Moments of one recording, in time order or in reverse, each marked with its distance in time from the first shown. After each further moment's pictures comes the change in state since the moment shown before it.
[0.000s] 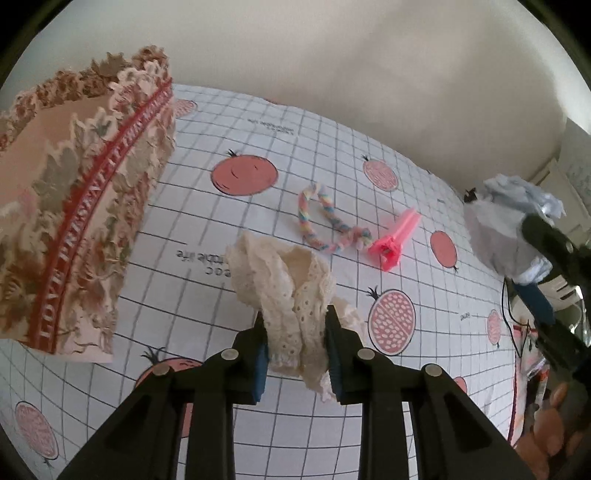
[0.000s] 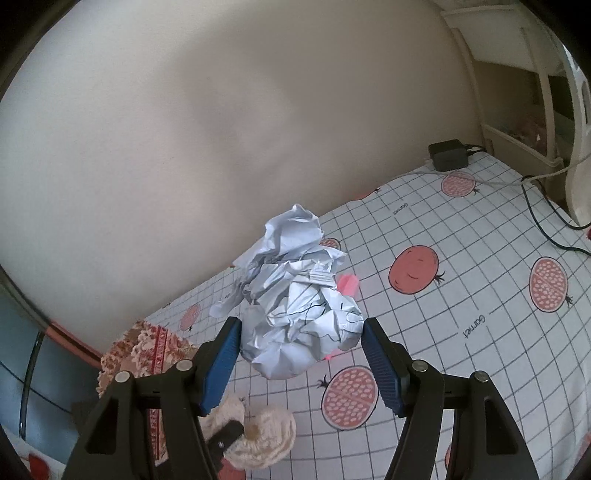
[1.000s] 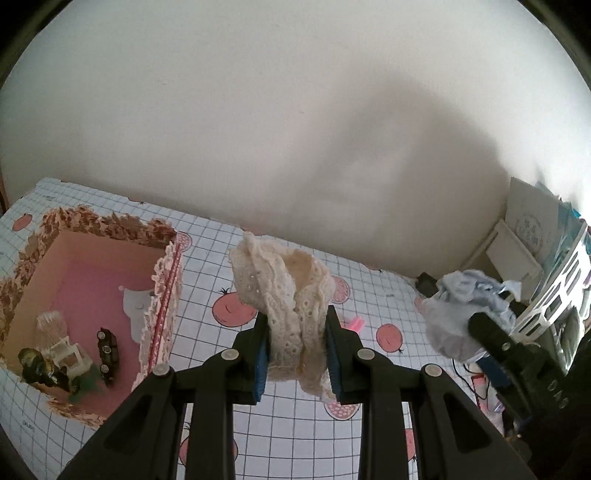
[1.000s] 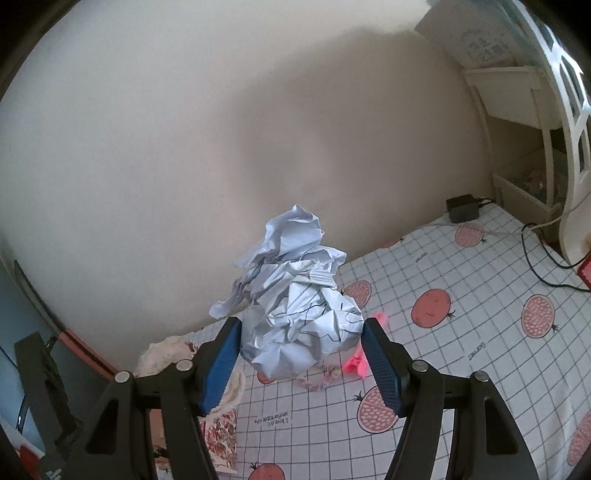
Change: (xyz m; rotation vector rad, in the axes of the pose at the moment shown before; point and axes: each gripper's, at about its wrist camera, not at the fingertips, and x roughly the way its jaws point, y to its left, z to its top) left arm -0.119 -0.007 0.051 0.068 -0.323 -0.086; right arm -0.053 0.049 0.010 -0.039 -0.134 0.062
